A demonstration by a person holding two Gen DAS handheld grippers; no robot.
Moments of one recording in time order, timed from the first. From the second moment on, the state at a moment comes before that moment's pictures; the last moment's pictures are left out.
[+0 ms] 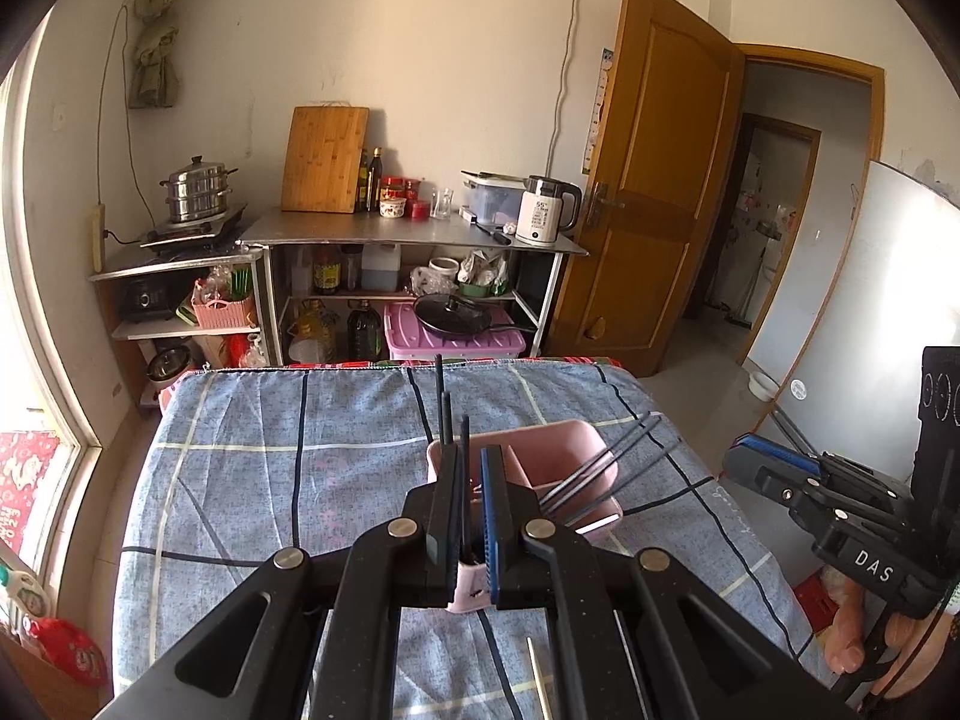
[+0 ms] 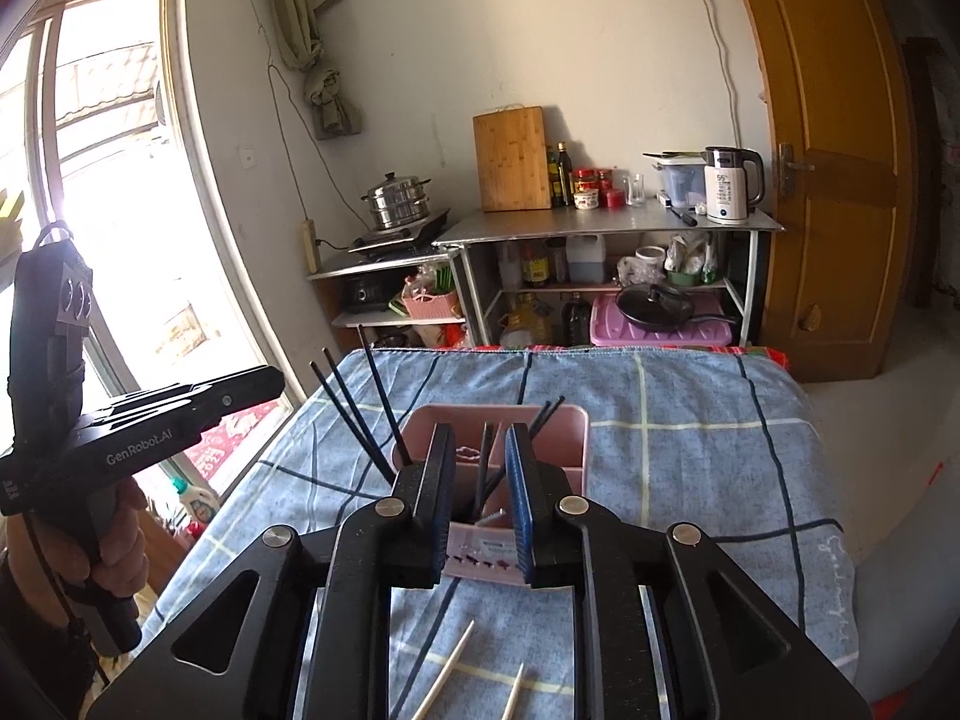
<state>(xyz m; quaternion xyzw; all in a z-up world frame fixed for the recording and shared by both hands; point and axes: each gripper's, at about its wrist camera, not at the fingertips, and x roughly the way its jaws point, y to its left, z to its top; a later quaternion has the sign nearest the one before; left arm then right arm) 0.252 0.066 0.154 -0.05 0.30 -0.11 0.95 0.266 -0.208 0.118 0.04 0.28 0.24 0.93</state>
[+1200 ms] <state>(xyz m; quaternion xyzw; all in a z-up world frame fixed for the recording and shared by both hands) 0.073 0.017 0.051 -0.04 0.32 -0.11 0.94 0.118 -0.238 0.023 0.01 0.33 0.21 0.92</state>
